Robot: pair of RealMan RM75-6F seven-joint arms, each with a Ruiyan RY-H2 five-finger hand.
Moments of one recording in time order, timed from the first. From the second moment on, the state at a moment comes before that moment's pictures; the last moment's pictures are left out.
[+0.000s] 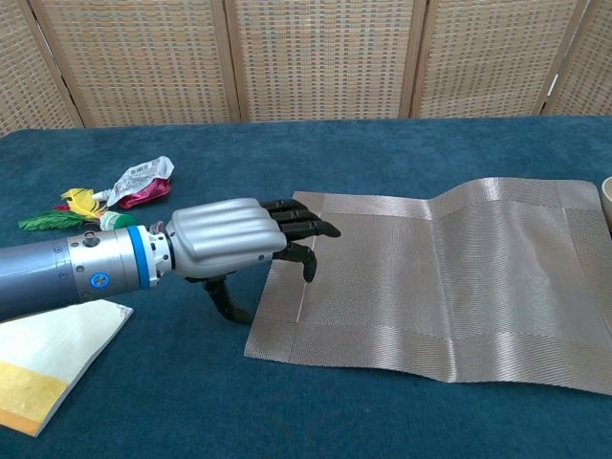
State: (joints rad) left arm -0.90 -1.82 0.05 -0.88 1.85 1.02 -0.08; right arm 0.23 -1.27 0.04 -1.43 -1.56 1.50 -0.01
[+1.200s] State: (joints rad) left arm -0.95 -1.88 0.08 -0.86 1.79 0.99 -0.04; right arm 0.21 -1.25 0.06 -1.45 -1.59 1.52 0.01
